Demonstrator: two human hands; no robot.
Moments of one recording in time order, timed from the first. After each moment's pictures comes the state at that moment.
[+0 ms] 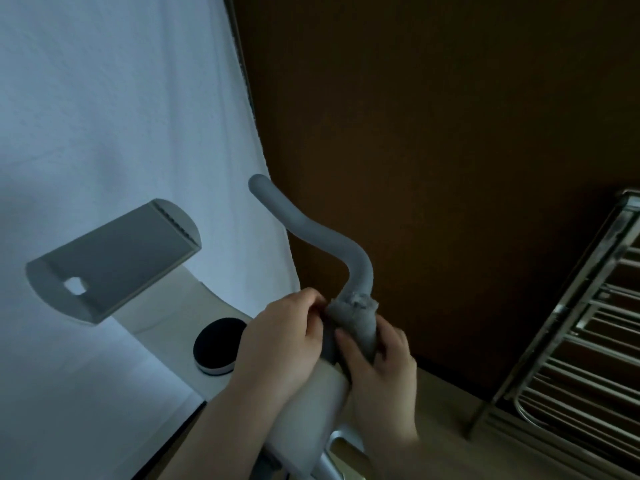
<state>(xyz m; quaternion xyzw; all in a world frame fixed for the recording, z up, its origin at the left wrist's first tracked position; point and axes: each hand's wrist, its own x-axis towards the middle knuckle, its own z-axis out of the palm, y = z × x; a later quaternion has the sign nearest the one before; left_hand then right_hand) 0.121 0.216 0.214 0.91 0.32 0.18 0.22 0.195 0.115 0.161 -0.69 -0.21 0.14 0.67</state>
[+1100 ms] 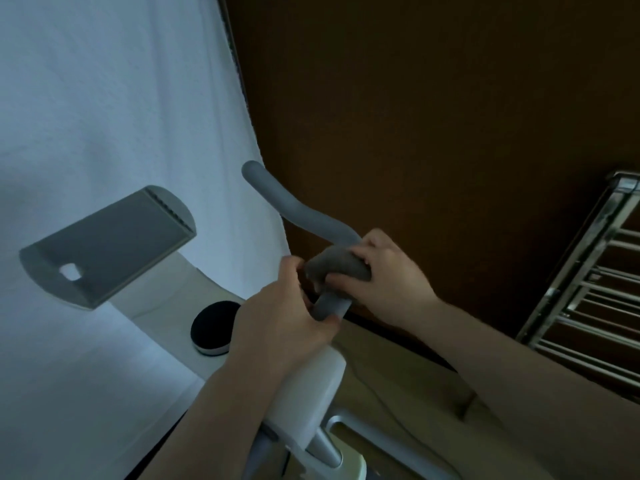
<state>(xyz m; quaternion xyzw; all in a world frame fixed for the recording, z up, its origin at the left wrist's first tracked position) 0.122 0.215 0.218 0.90 0.33 0.16 0.22 0.275 0.134 0.212 -0.80 -0.51 0.07 0.32</state>
